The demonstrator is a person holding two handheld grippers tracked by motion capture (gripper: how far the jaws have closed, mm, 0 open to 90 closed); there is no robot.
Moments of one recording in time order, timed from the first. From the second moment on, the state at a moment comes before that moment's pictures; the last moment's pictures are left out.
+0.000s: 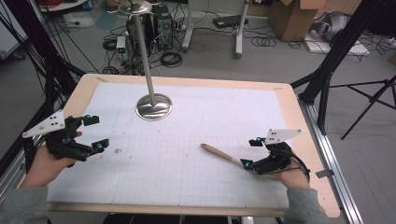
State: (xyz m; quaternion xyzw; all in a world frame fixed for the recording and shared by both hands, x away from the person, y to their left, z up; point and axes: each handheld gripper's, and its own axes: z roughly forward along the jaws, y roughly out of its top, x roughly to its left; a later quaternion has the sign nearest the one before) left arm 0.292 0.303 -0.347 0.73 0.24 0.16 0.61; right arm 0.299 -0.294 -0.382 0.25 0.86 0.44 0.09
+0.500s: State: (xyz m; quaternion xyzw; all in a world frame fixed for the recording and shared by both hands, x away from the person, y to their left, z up) left arm 0.292 0.301 -0.348 0.74 0.25 0.16 0.61; right arm 0.300 -0.308 -0.388 0.24 0.87 0.43 0.08
